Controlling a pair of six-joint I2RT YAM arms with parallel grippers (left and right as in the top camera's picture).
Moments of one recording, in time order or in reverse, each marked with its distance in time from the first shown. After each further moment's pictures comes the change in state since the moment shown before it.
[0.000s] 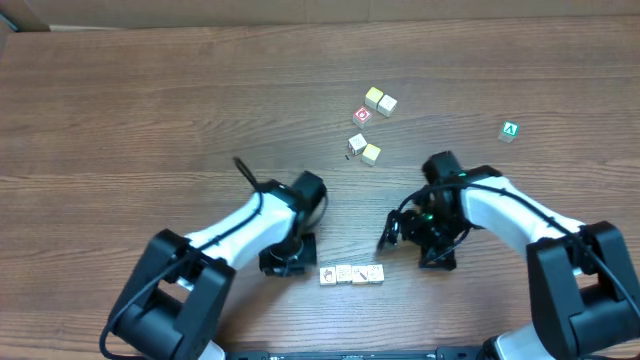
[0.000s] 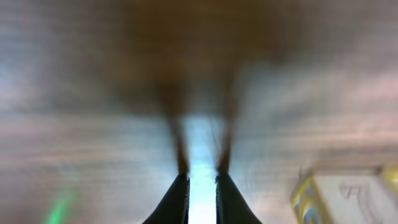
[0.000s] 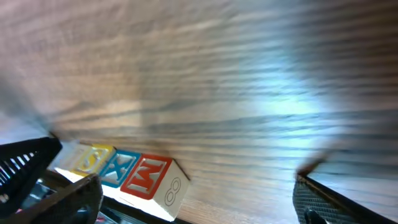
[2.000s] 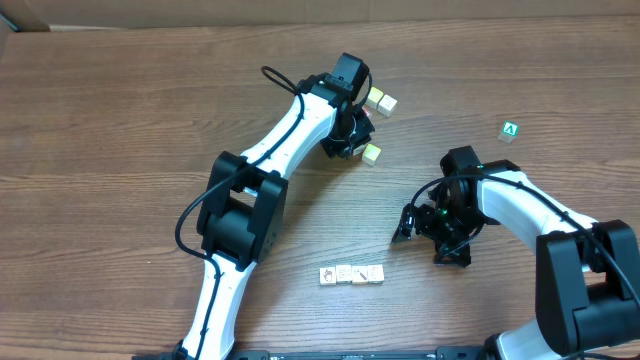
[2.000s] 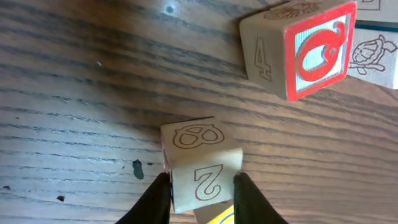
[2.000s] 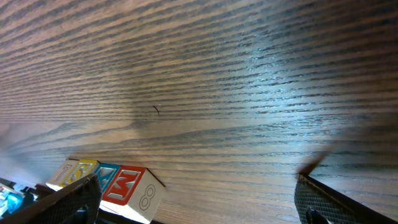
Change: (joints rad) left arm 0.051 0.607 1.010 0.045 0.079 -0.374; right arm -0.082 0.006 0.022 -0.054 0.053 -0.045
